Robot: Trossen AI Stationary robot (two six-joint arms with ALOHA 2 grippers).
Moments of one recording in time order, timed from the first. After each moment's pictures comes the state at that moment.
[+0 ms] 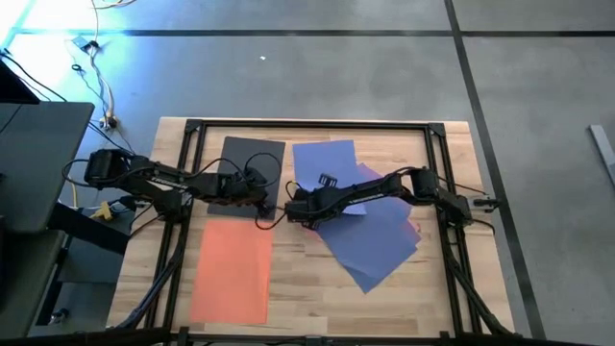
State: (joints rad) left arm 0.04 1.34 0.55 -0.17 -0.36 -0.62; right arm 0.06 2.27 1.73 -0.92 0.54 0.39
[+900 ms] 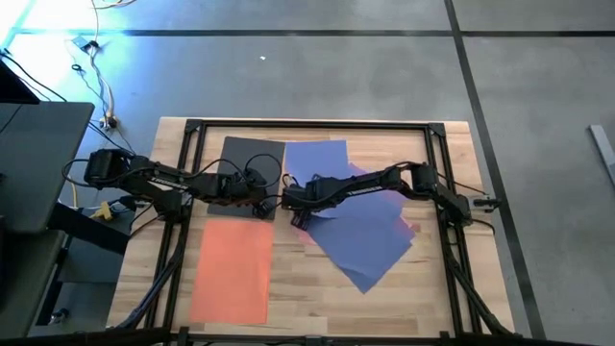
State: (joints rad) left arm 0.04 1.34 0.55 -0.20 -0.35 -0.61; right arm 0.00 2.27 1.73 -0.75 0.27 0.36
